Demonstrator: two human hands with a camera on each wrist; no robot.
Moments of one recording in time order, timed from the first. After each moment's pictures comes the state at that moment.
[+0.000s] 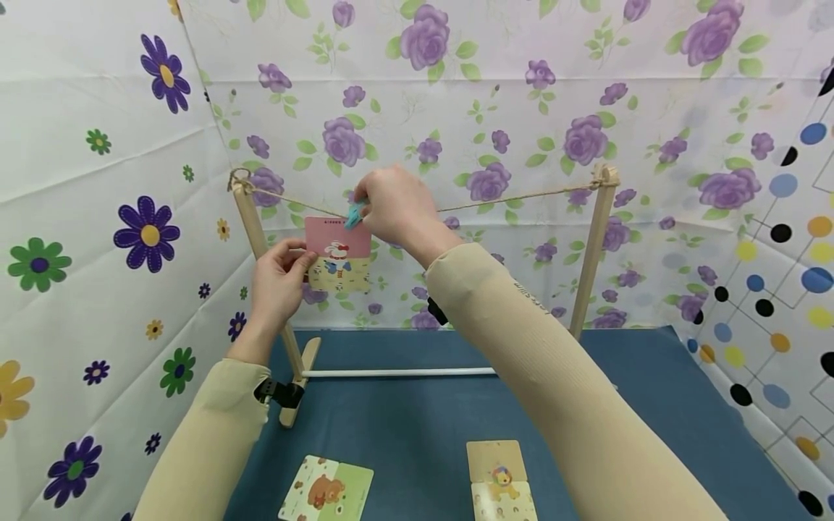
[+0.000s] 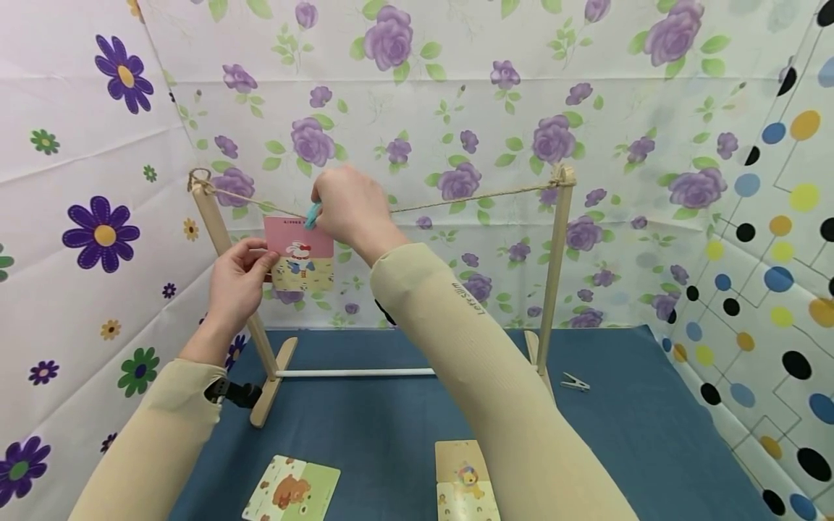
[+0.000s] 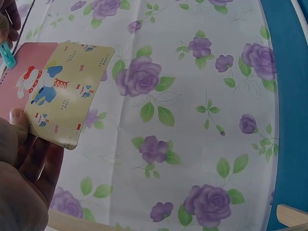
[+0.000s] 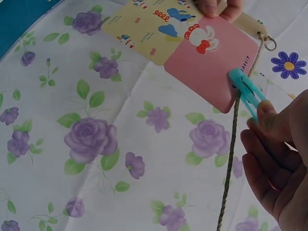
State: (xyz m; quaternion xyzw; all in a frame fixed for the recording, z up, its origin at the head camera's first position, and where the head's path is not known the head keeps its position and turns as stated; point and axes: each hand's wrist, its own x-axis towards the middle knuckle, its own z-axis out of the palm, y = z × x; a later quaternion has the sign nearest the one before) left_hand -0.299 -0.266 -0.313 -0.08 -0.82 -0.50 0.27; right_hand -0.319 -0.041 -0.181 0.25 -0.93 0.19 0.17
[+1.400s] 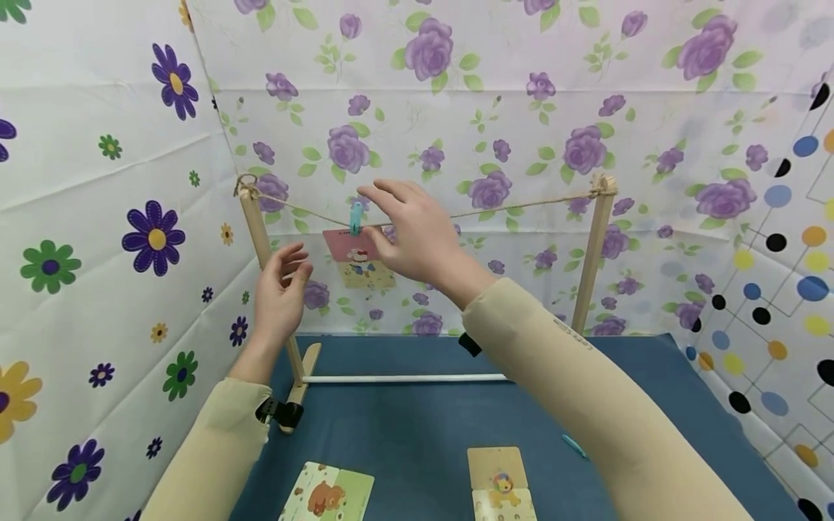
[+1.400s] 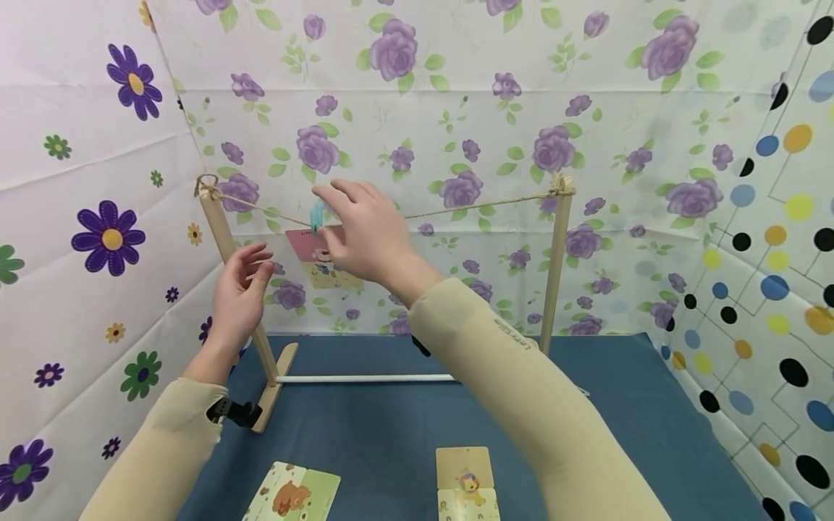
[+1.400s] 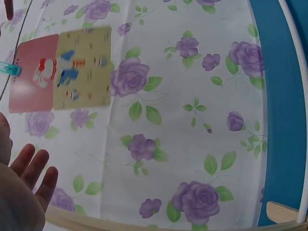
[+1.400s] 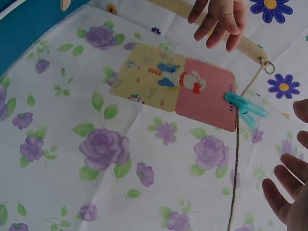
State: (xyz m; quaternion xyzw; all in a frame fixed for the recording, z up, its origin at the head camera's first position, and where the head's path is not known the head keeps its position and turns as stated) left_hand -0.293 -0.273 -0.334 -0.11 -0.79 -0.51 0.31; right_hand -0.295 -0.010 -0.215 0.35 -0.87 0.17 0.30
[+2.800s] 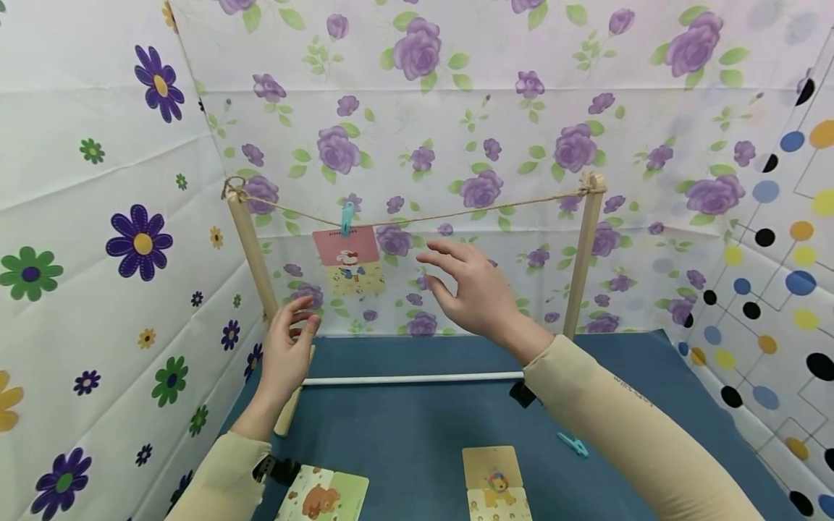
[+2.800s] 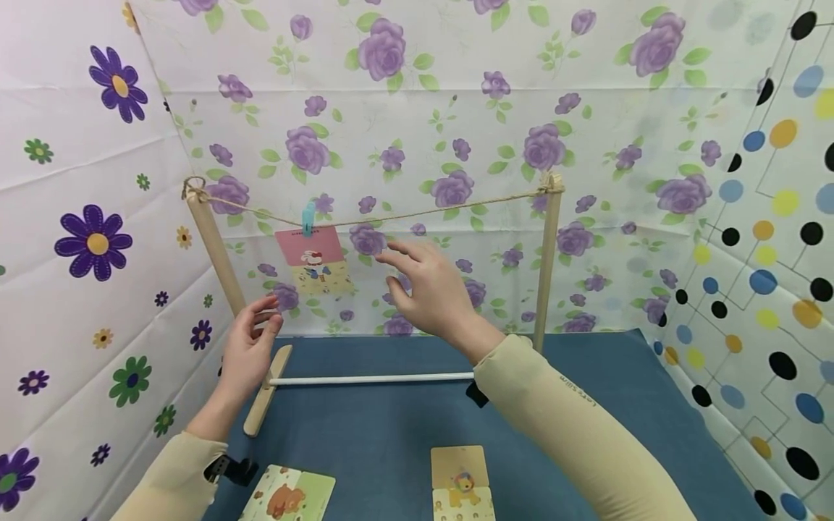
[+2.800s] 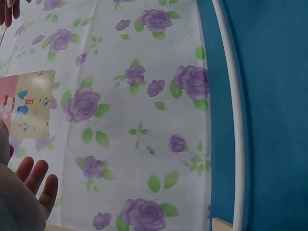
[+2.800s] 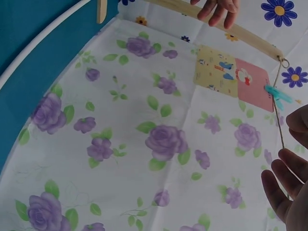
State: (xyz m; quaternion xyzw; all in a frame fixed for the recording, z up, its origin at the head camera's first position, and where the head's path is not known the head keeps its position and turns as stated) left_hand -0.259 -0.262 -0.406 -0.10 -0.81 -0.52 0.26; right_hand -0.281 0.077 -0.305 0.37 -0.84 0.26 0.31
